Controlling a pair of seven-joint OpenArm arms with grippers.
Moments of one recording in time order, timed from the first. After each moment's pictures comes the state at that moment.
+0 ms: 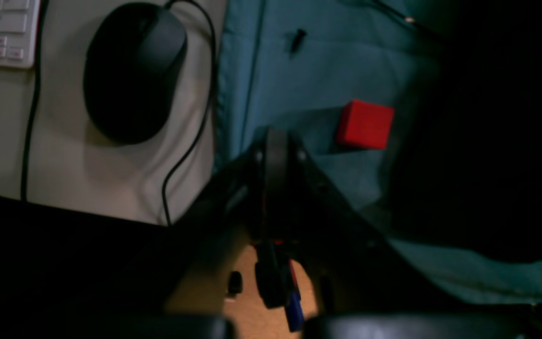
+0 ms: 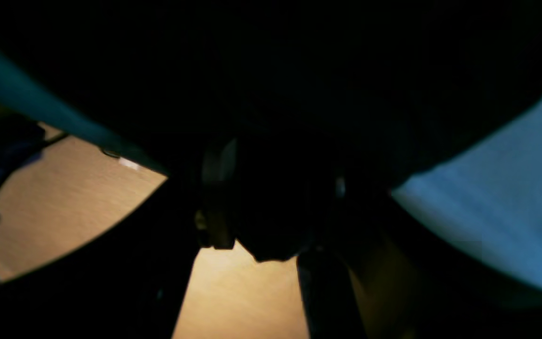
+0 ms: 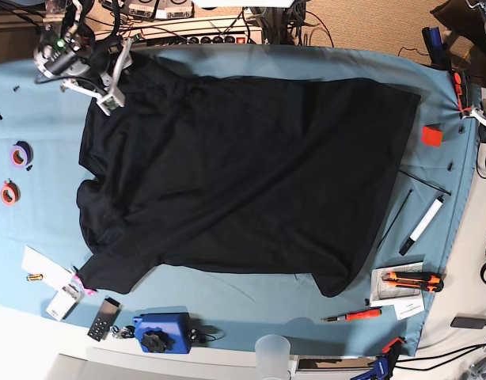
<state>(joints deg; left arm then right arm) 19.0 -25.3 -43.4 108.9 -39.4 -20.1 70.2 -29.0 20.4 14.1 114.9 21.9 35.2 -75.2</state>
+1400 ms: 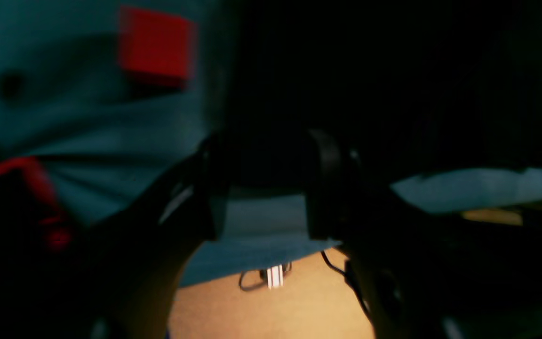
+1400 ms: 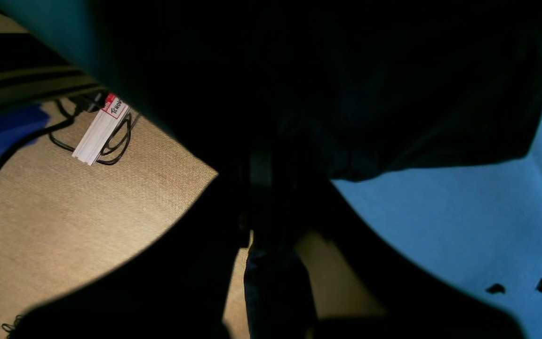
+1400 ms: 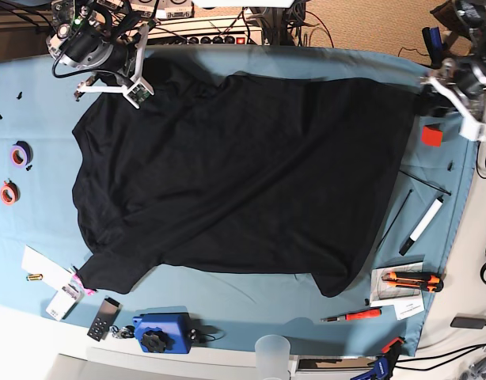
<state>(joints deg) 25.2 -16.4 -37.8 108.8 -53.9 -26.8 71.0 -32.8 23.2 7.6 133.3 17.4 32.2 -77.8</state>
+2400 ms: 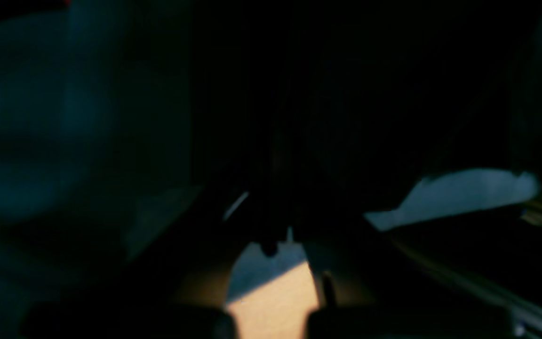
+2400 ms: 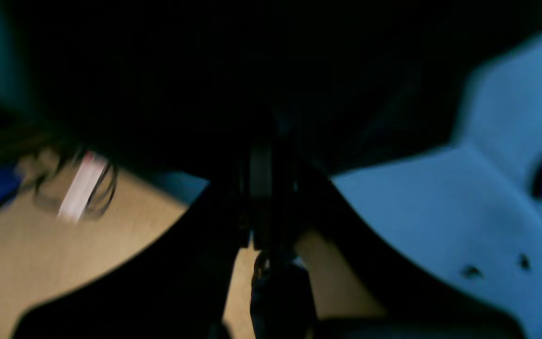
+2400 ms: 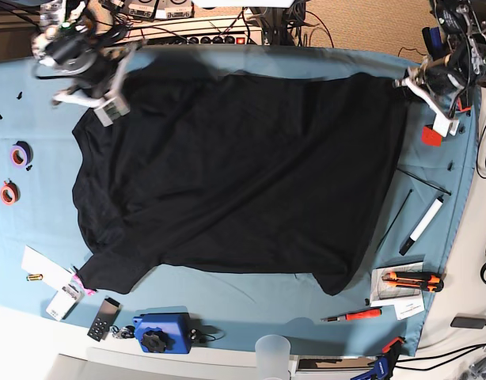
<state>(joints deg) 23.2 -14.6 -31.0 99.6 -51.0 -21.3 72.8 -32.8 23.0 17.1 133.3 16.2 27.9 -68.9</state>
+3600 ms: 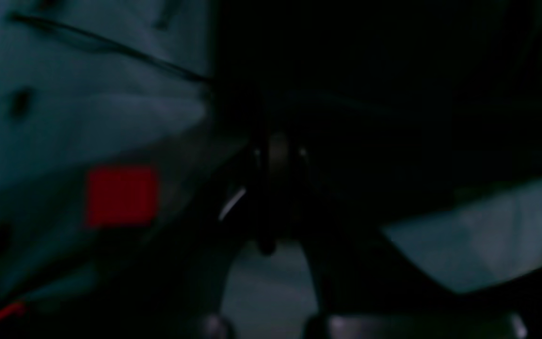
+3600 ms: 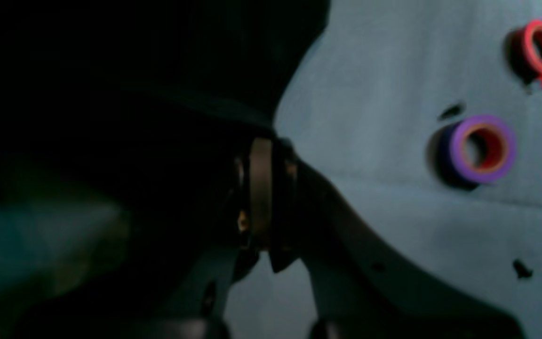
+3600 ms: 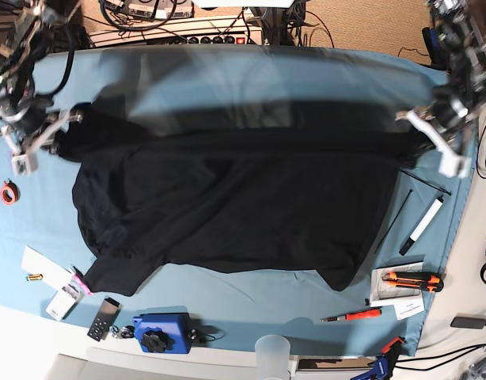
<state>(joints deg) 15.4 -14.5 -27.4 108.8 -41.7 -23.1 60.8 -9.9 21.9 40.8 105.0 32.5 36.2 -67.1</state>
